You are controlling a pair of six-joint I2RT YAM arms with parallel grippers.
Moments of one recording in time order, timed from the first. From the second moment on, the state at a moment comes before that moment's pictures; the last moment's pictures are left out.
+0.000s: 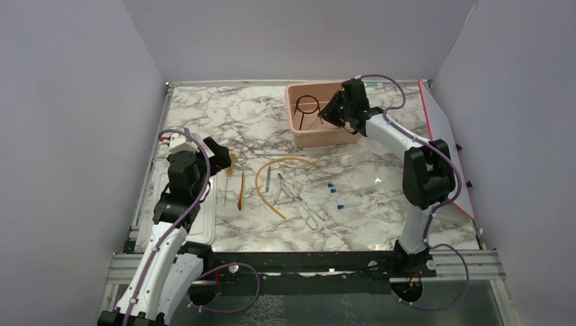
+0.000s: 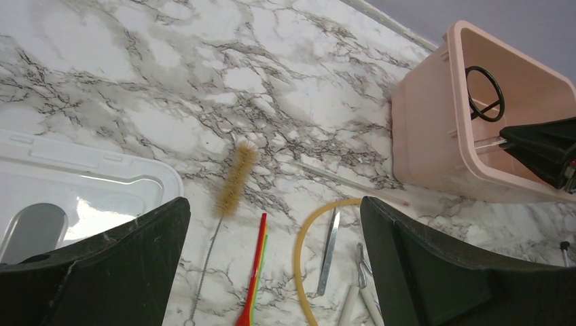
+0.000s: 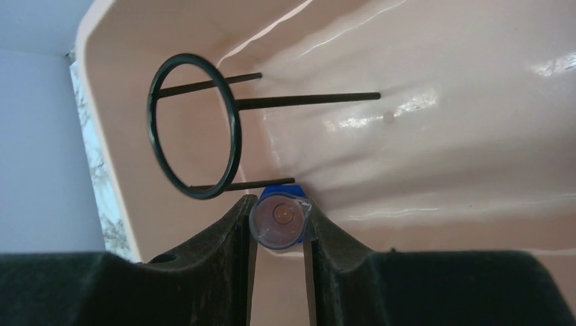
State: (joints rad) left arm -0.18 0.68 0.61 -0.24 -0.17 -0.51; right arm 0.37 1.90 1.46 -0.18 -0.05 0.79
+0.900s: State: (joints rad) left arm -0.18 0.68 0.61 -0.24 -0.17 -0.51; right arm 0.36 1.86 1.47 -0.20 0.13 0.57
